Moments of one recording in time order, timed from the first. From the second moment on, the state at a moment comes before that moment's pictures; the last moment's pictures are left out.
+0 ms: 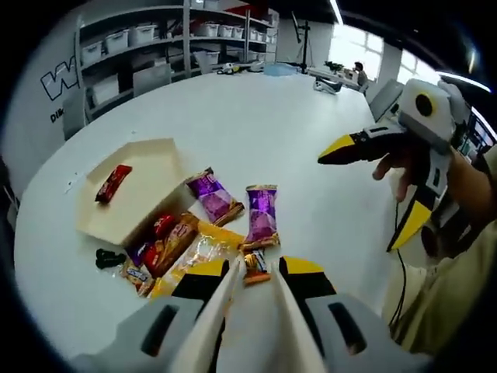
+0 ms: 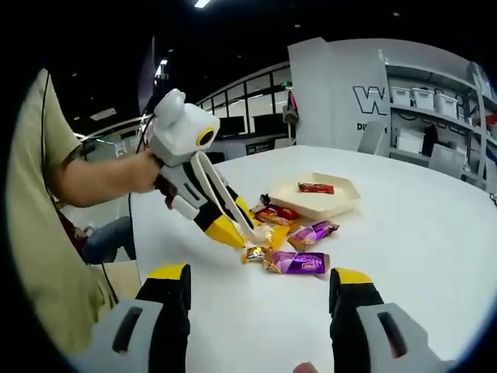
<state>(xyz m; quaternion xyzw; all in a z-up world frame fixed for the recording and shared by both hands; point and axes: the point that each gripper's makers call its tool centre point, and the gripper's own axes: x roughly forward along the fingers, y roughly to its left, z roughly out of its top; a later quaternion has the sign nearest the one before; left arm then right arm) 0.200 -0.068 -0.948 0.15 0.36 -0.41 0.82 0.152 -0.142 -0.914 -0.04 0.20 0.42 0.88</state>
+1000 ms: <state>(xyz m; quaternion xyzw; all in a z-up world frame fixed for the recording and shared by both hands) 0.207 -0.073 -0.963 0.15 0.37 -0.39 0.83 0.150 -0.143 -0.916 -0.04 0.21 0.42 0.88</state>
